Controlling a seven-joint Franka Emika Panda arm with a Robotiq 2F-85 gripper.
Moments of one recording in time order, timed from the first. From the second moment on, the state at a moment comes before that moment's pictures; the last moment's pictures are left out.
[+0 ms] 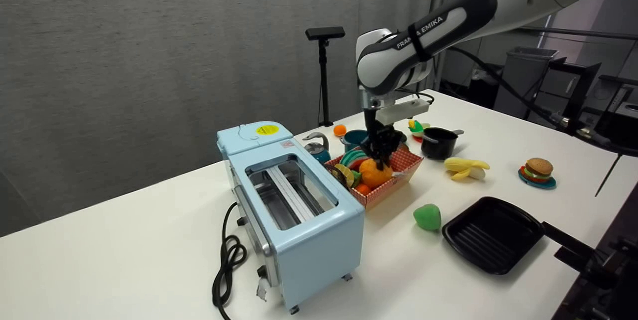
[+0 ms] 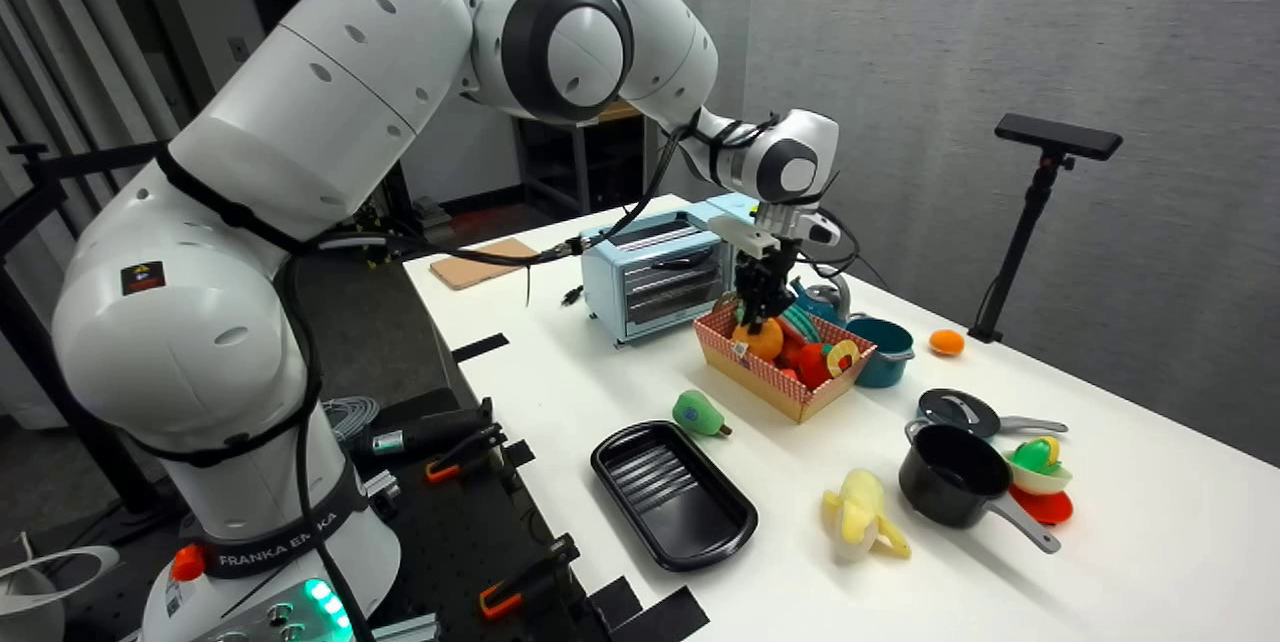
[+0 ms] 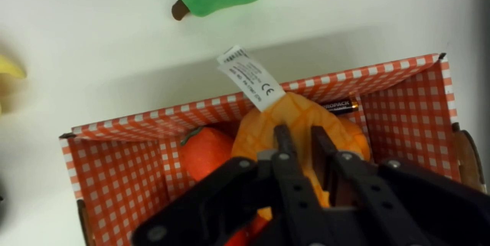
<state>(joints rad) 0.11 0.89 0.00 -1.34 0.04 2.00 0.22</state>
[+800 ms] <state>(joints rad) 0.10 0.82 -0.01 -1.36 0.04 2.00 0.22</state>
